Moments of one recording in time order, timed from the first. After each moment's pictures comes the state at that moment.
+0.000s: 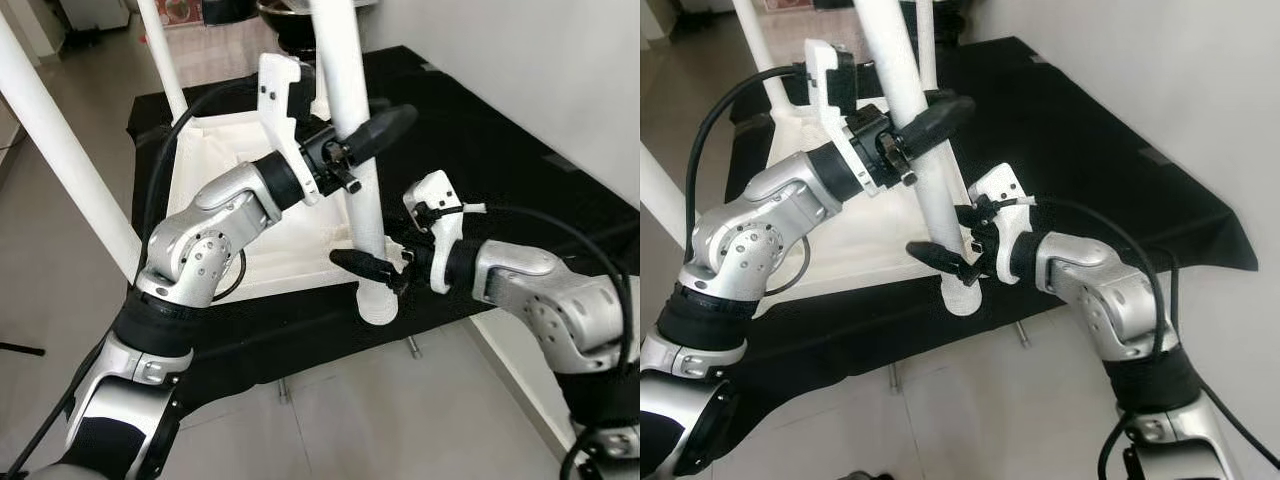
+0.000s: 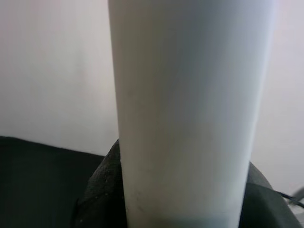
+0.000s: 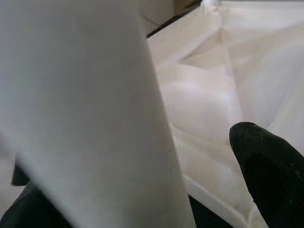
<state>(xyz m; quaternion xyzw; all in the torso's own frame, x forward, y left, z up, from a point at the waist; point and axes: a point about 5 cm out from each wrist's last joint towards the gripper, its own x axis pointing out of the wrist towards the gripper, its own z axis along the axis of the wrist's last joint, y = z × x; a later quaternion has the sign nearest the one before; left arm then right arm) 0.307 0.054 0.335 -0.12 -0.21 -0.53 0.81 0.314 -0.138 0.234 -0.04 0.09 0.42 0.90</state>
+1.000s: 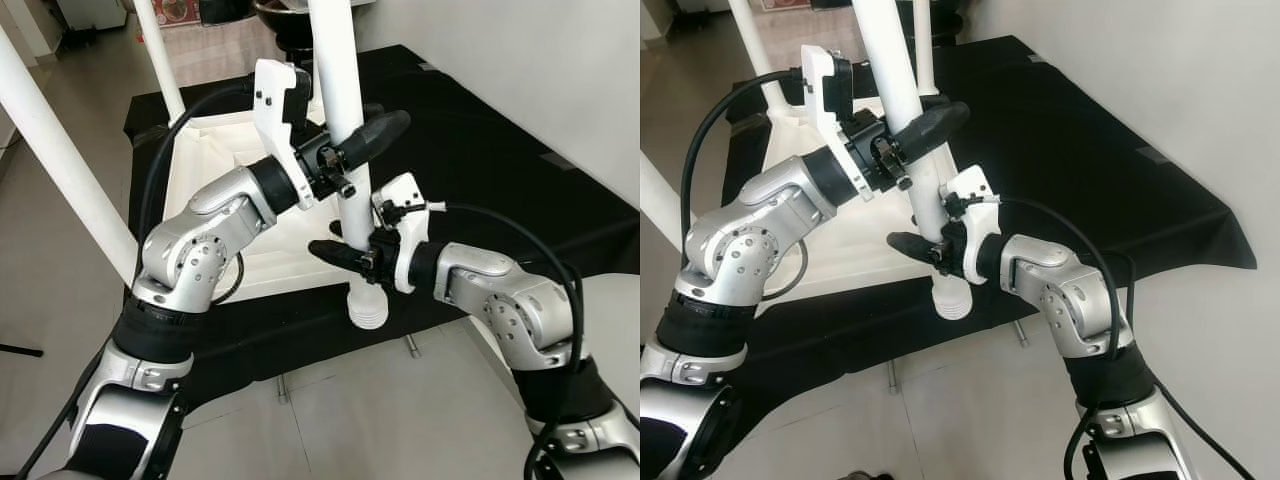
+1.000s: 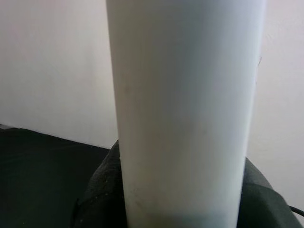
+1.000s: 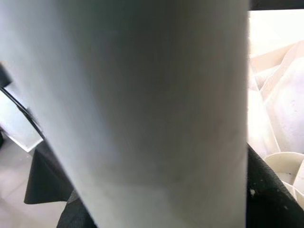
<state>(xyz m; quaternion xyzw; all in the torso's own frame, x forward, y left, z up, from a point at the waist) 0.312 0.059 0.329 -0.12 -0.20 -0.51 0.83 0.312 -0.104 0.231 -0.01 0.07 0.45 0.89</state>
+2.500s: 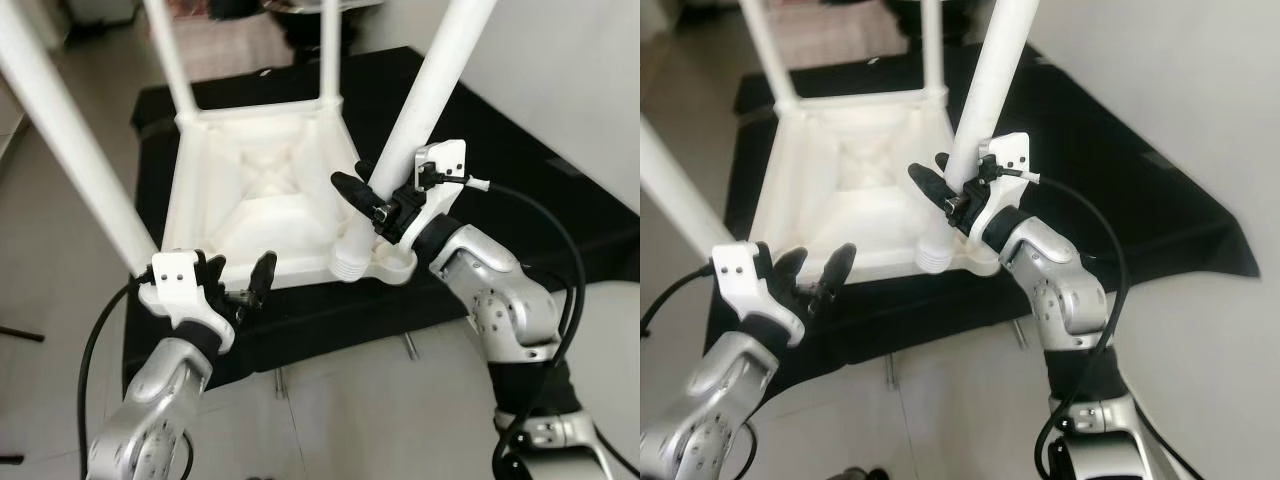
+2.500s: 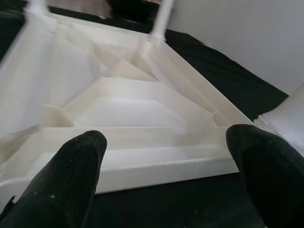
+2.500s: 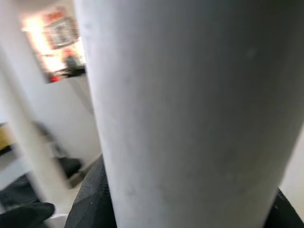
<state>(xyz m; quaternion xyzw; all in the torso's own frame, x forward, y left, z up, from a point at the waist) 0.245 0.142 0.176 -0.16 -0.06 -0.13 0.98 0.329 -0.110 0.252 0.08 -0.10 0.37 0.92</state>
